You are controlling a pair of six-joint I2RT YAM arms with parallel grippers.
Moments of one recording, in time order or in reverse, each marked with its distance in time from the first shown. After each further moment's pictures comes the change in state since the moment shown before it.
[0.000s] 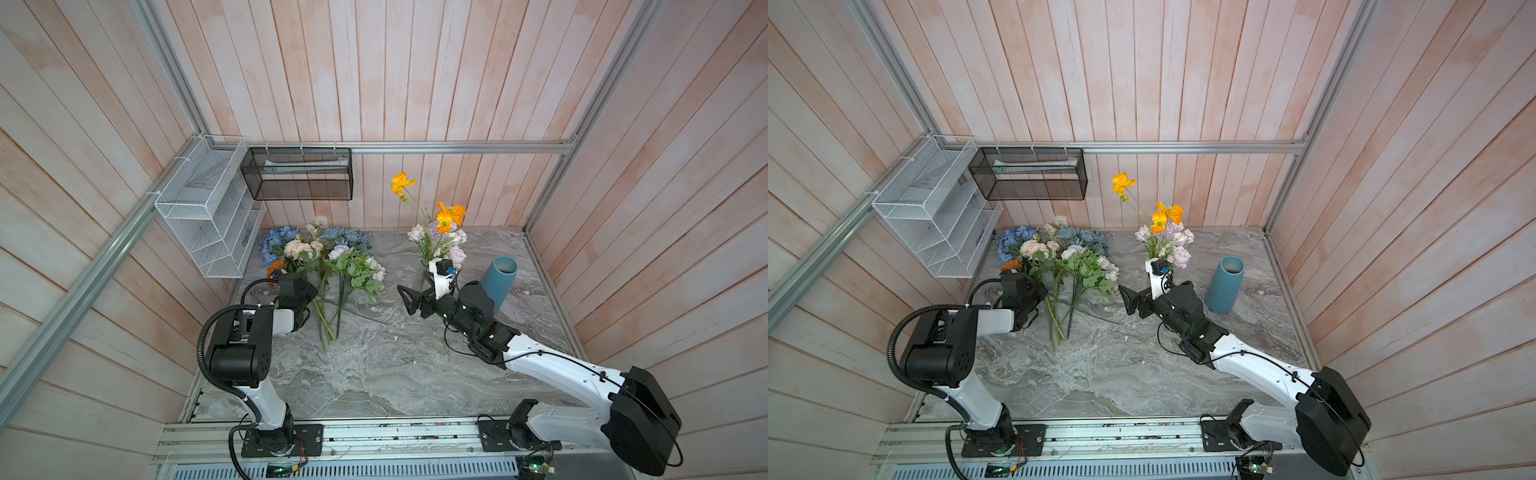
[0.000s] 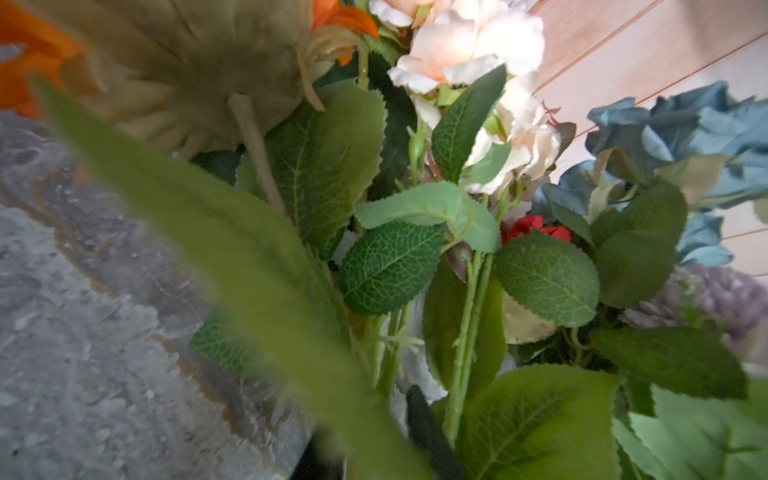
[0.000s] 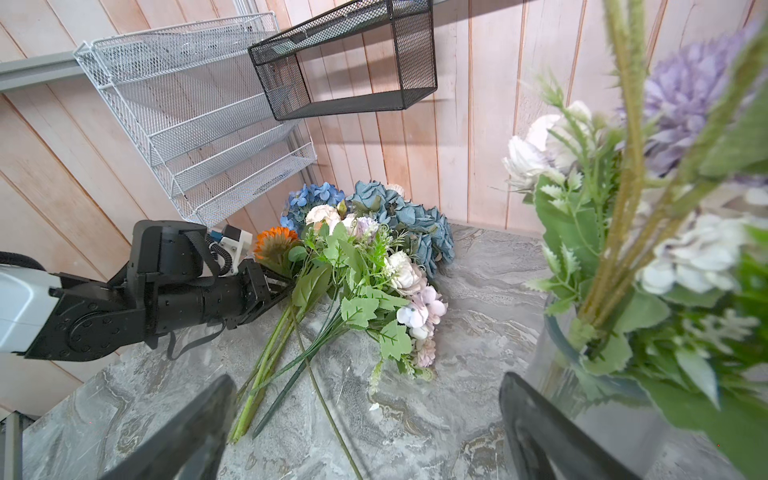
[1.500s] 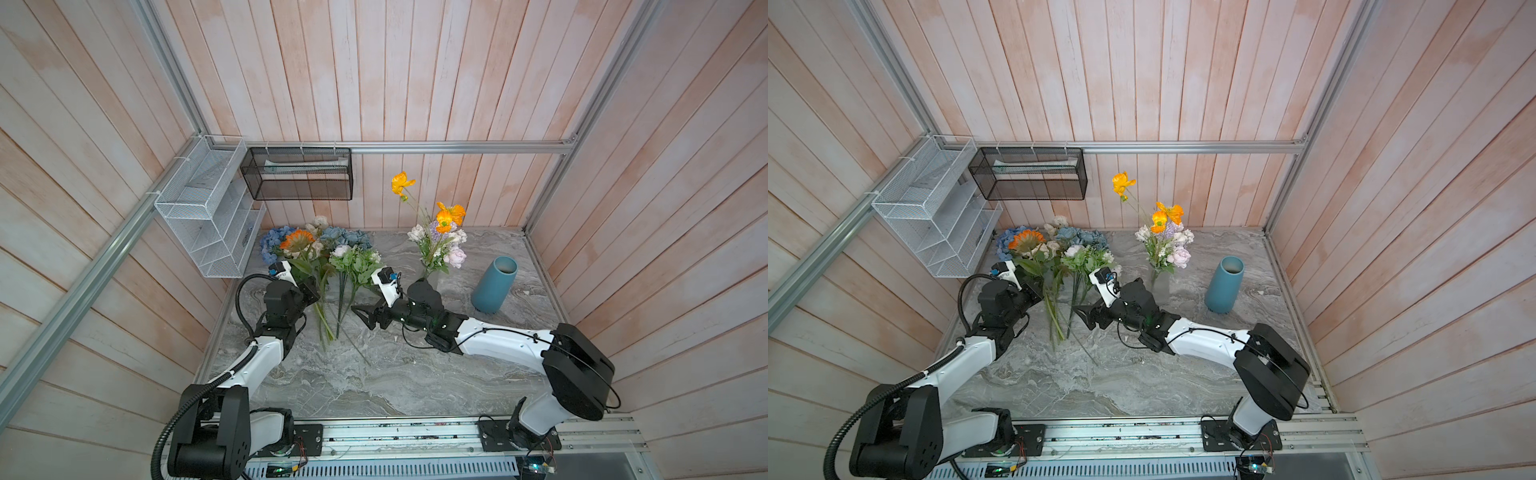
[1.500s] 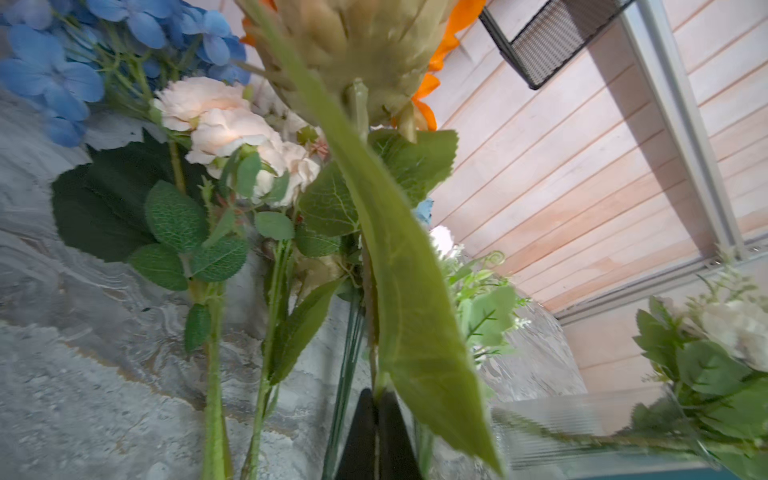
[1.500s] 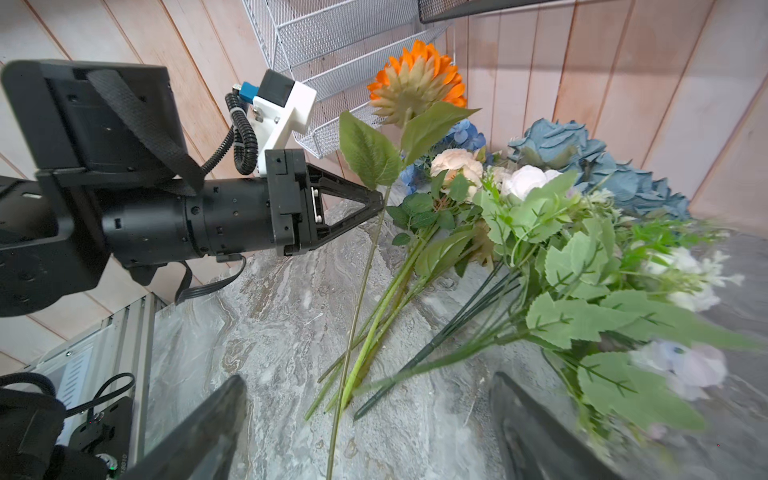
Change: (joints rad) left arm -0.060 -0.513 -0.179 -0.042 0.200 0.138; right arm 0.168 0.418 0.268 0.052 -0.230 -0.026
